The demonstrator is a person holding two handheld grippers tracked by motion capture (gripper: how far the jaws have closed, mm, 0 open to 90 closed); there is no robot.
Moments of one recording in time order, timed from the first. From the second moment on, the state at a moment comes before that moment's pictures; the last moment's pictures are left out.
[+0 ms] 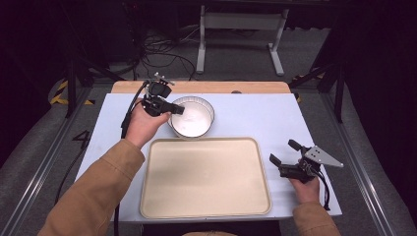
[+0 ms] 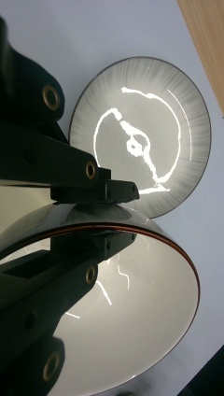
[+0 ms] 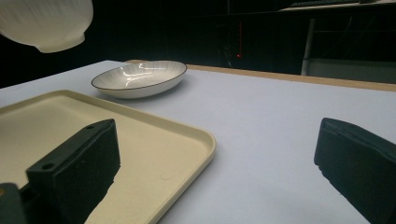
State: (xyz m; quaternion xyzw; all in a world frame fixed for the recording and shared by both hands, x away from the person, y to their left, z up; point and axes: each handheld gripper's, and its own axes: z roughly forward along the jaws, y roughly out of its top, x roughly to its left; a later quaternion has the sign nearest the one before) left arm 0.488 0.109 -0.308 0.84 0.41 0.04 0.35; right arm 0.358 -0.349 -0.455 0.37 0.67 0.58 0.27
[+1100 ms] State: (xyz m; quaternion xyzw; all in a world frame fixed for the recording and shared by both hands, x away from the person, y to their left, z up) left arm 0.446 0.087 -0.307 0.90 0.29 0.02 0.32; right arm 0.358 -0.349 -0.455 0.37 0.67 0.58 0.27
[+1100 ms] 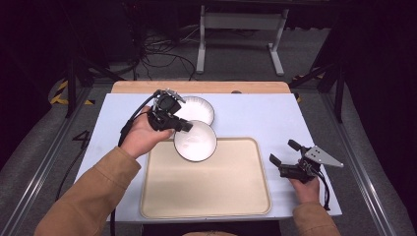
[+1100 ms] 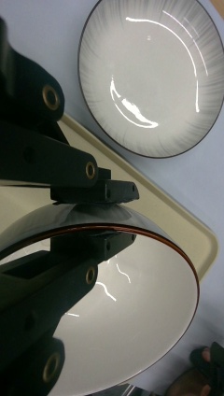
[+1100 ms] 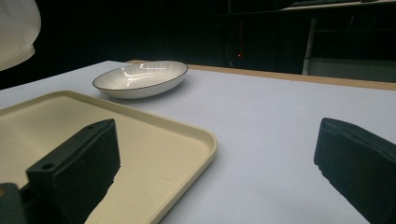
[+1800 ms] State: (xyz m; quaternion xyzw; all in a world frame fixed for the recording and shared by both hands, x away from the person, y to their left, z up) left arm 0.439 0.066 -0.333 0.93 0.26 -0.01 0.27; right arm 0.358 -0.349 -0.455 0.37 0.67 0.58 0.27
